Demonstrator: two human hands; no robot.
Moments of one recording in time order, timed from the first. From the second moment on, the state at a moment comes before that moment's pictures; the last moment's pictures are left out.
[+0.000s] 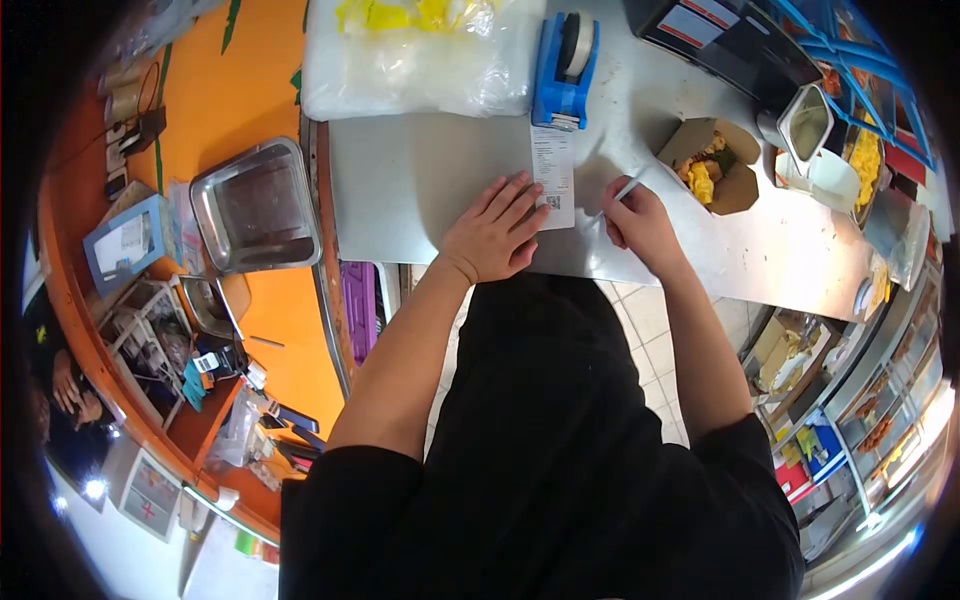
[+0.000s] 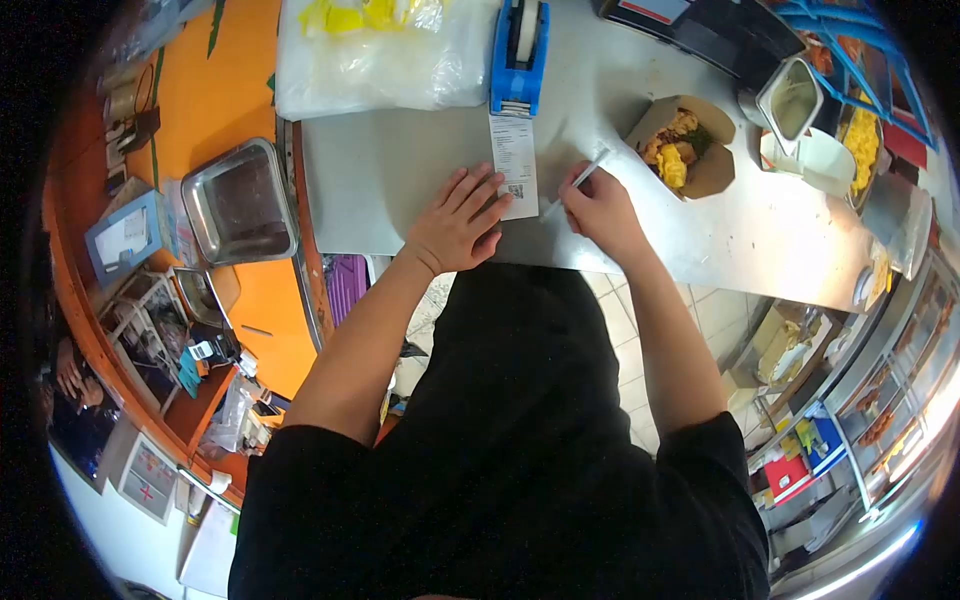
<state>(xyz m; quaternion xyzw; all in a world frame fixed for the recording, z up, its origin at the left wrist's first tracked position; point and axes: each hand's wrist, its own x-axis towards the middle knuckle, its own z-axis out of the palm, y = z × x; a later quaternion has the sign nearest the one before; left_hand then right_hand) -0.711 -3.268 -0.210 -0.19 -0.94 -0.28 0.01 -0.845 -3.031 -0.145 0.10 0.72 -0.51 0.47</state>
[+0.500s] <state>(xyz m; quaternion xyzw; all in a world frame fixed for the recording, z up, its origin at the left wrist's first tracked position) -0.713 -3.265 -0.206 -0.21 -0.95 -0.22 0.01 -0.816 -3.100 -0.217 -0.10 0.79 -0.61 0.04</state>
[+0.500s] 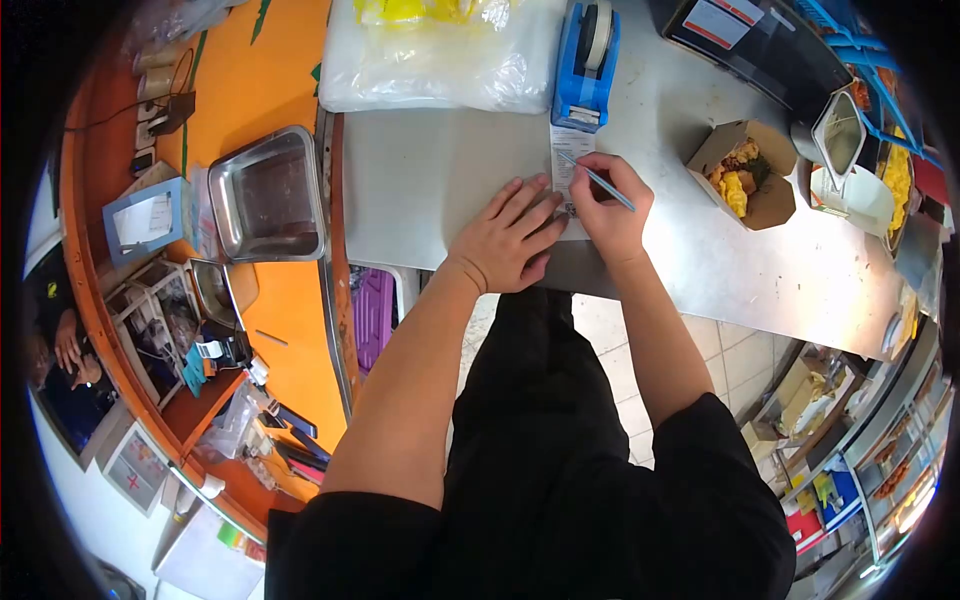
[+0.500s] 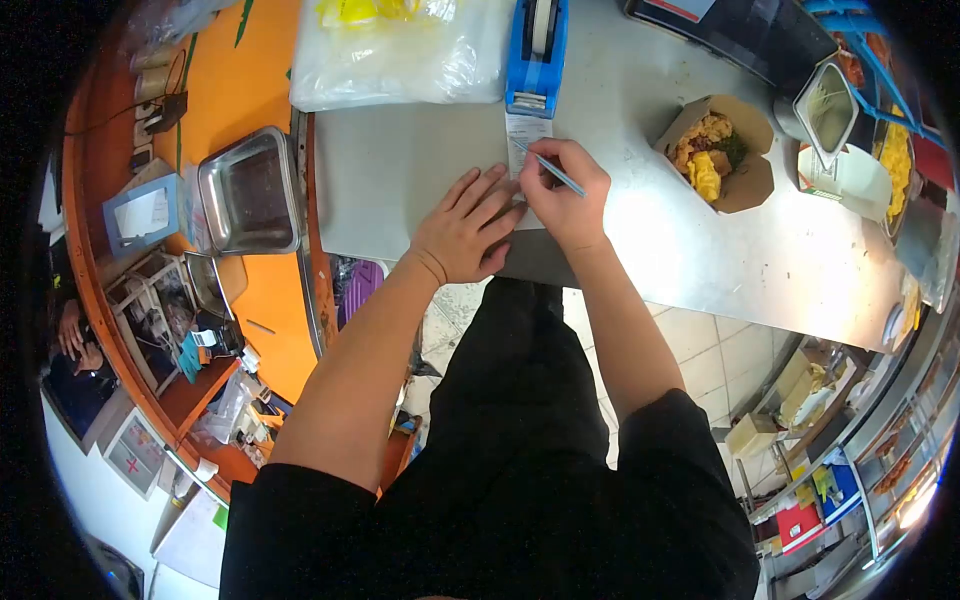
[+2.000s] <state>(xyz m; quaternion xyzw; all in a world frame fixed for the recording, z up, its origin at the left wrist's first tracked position) -0.713 -3.266 -0.205 -0.21 -0.95 -0.22 0.00 -0.785 -3.097 -0.224 -0.04 0.84 -0.54 -0.08</state>
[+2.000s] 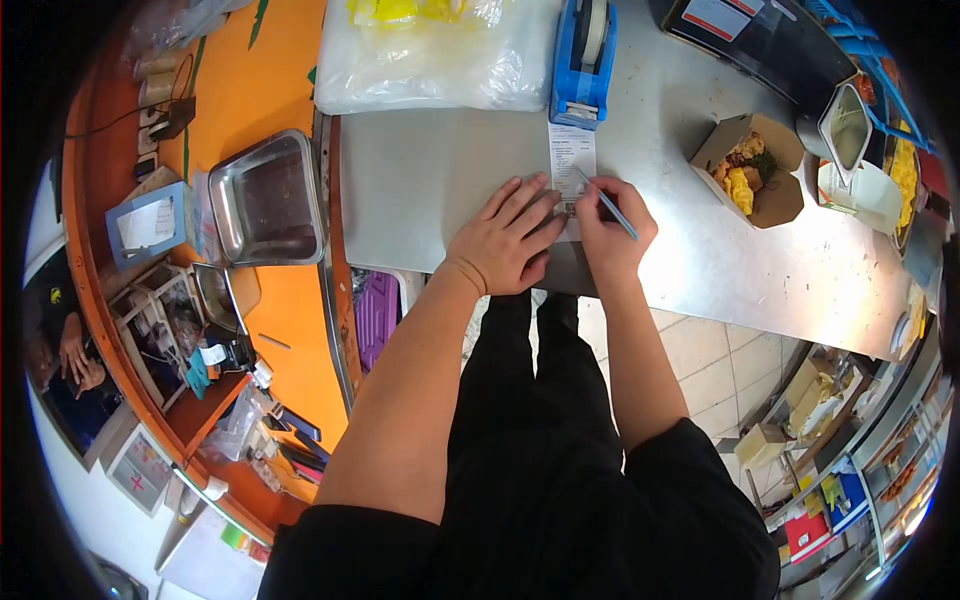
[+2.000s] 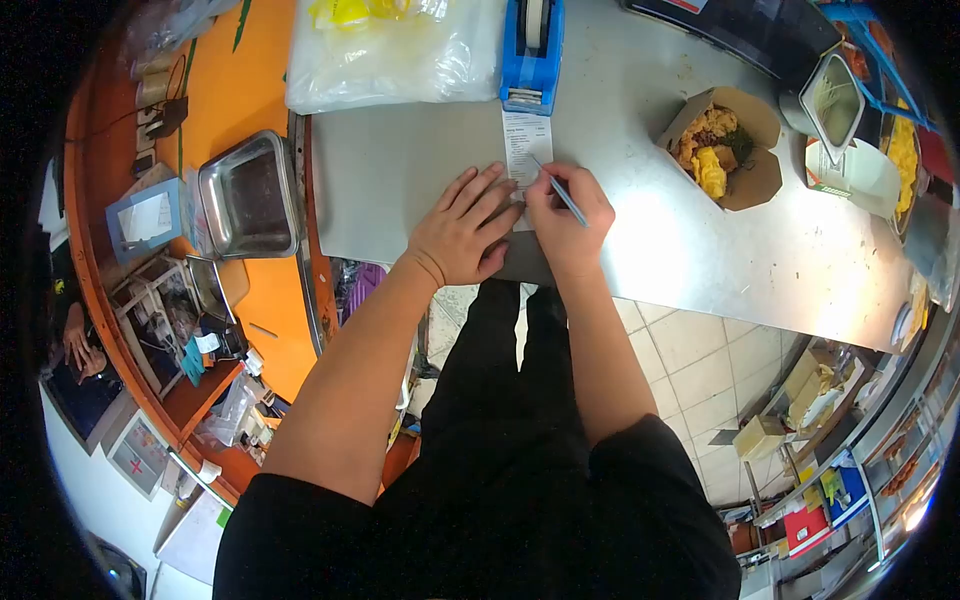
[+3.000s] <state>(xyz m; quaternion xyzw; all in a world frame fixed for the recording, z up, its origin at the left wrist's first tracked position) -0.714 -3.265 -0.205 -0.21 -0.95 -0.23 -0.01 -0.783 -3.085 -0.221 -0.04 0.82 -0.56 -0.06</state>
